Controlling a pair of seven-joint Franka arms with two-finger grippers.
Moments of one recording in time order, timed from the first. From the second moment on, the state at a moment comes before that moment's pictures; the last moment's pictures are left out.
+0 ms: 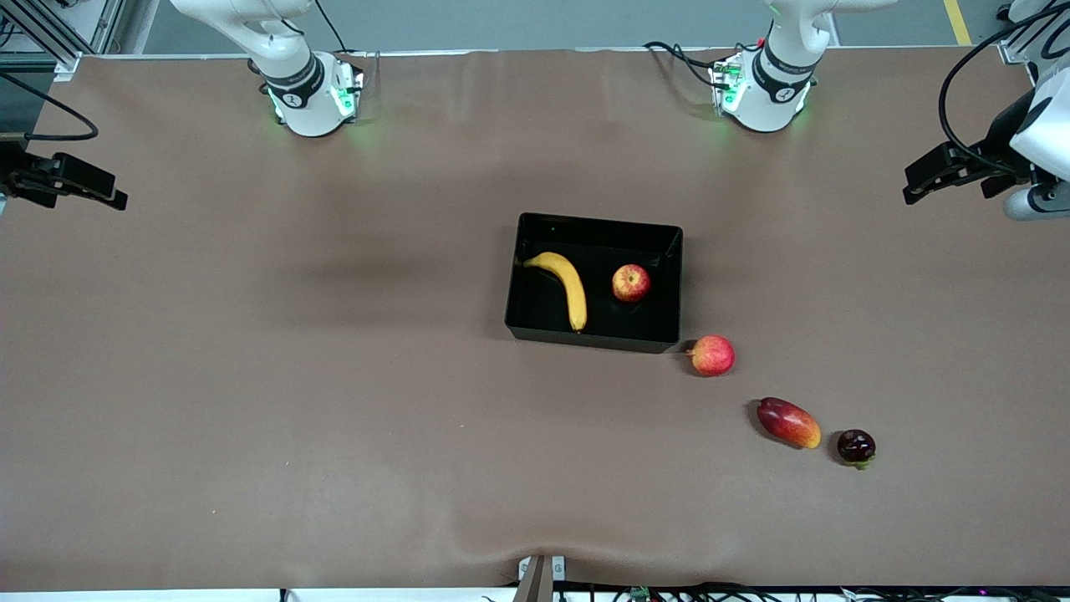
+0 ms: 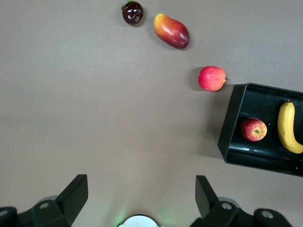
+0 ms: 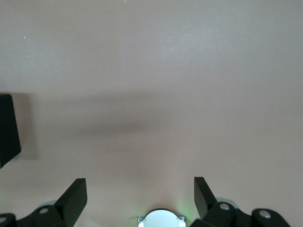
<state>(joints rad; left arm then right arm) -0.03 -0.02 -0.05 -1.53 0.02 1.44 -0.14 0.01 0.02 -0.07 -1.48 0.05 1.37 0.01</state>
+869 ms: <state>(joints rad) -0.09 0.15 -0.13 -1.50 -0.03 1.49 -0.33 0.01 0.03 -0.07 -1.48 0.05 1.37 0.01</state>
